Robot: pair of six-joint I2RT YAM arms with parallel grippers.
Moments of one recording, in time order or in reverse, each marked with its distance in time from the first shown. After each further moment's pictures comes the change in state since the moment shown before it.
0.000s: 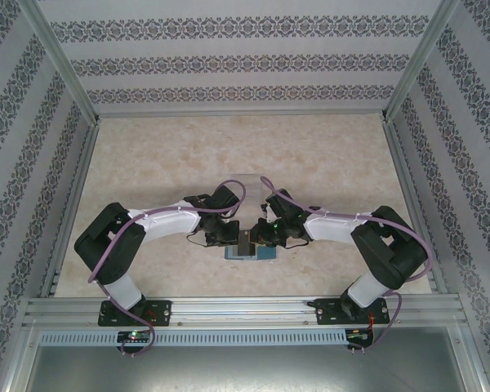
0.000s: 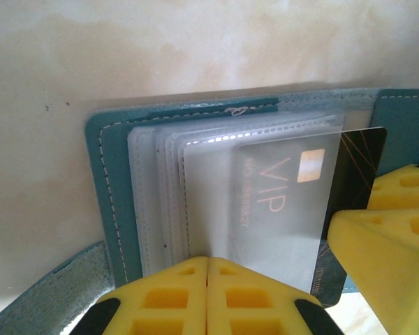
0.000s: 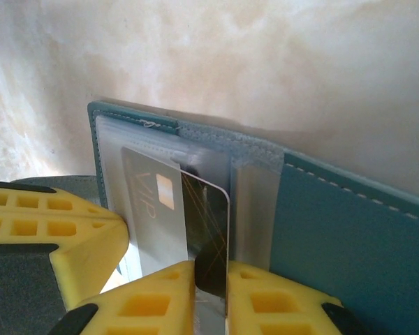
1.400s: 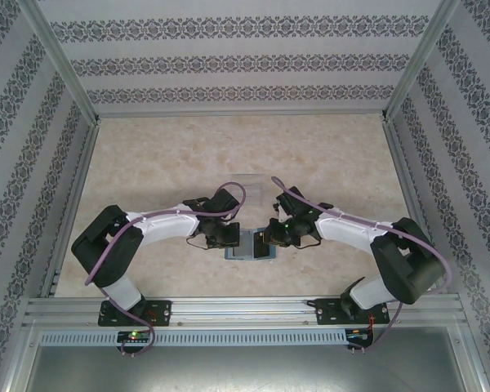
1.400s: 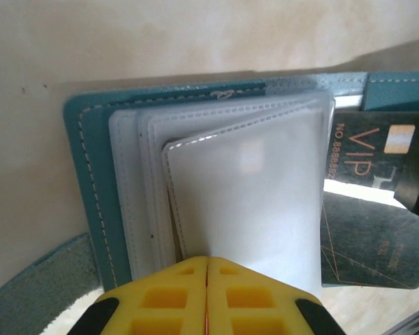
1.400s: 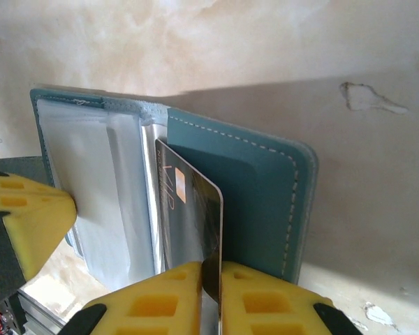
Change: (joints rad) left arm -0.020 -0.027 -0.038 0.045 0.000 -0.012; right arm -0.063 -0.119 0.014 -0.252 0.083 -0.108
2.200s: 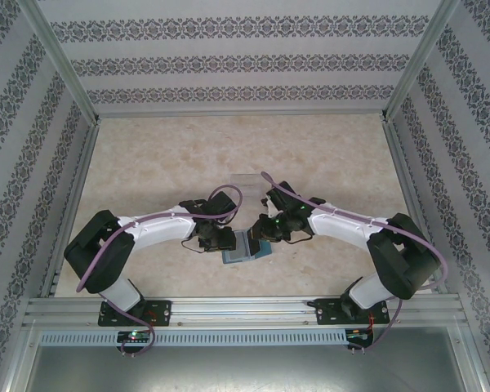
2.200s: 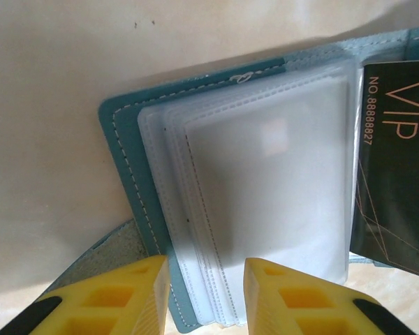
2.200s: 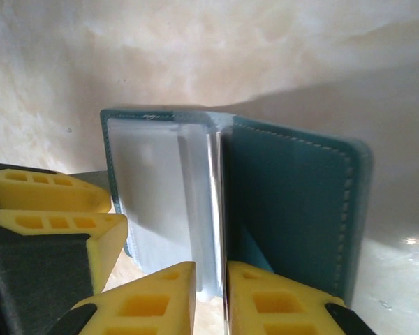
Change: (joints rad) left arm -0.013 -0.060 -0.007 -0.132 -0.080 0.005; right arm 0.065 0.039 0.098 -0.002 -0.033 -0.005
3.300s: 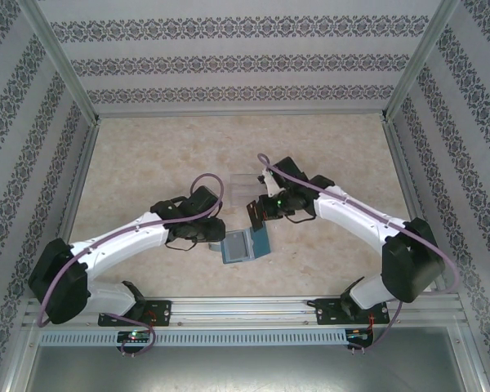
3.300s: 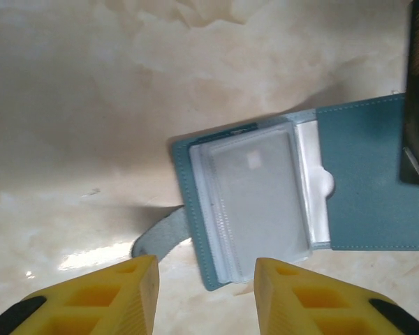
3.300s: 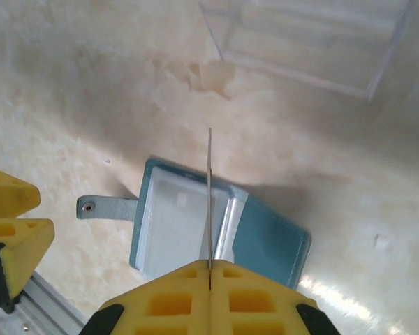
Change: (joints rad) left arm 0.023 -0.294 -0.019 -0.108 -0.184 0.031; right arm -0.062 -0.025 0.274 -0.248 0.099 -0.352
